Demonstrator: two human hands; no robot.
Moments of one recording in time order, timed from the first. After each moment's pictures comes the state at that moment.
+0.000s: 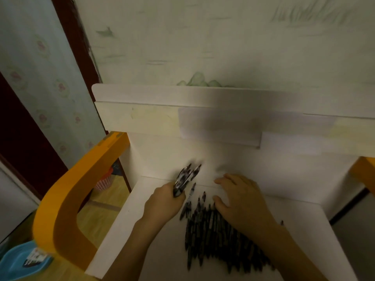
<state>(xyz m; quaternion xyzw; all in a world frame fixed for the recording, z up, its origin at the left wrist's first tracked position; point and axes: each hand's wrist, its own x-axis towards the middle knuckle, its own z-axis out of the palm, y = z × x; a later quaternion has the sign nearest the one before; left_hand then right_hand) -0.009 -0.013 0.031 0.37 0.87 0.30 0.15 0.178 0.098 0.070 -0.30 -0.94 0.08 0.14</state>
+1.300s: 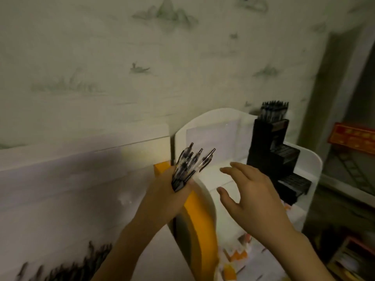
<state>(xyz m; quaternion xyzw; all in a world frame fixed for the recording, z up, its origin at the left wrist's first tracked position) 0.362 0.108 0.180 0.70 0.52 0.47 0.16 0.564 0.071 0.186 -0.61 -0.73 -0.09 0.30</state>
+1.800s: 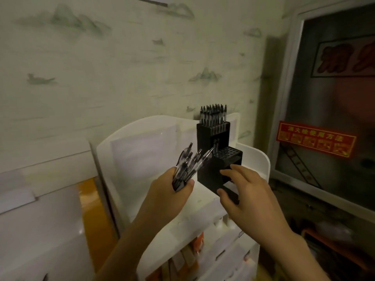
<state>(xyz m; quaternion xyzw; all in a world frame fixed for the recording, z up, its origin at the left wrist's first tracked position) 0.591 0.133 0.188 0.73 0.48 0.45 0.19 0.784 0.081 0.182 -0.66 -0.68 -0.08 0.30</state>
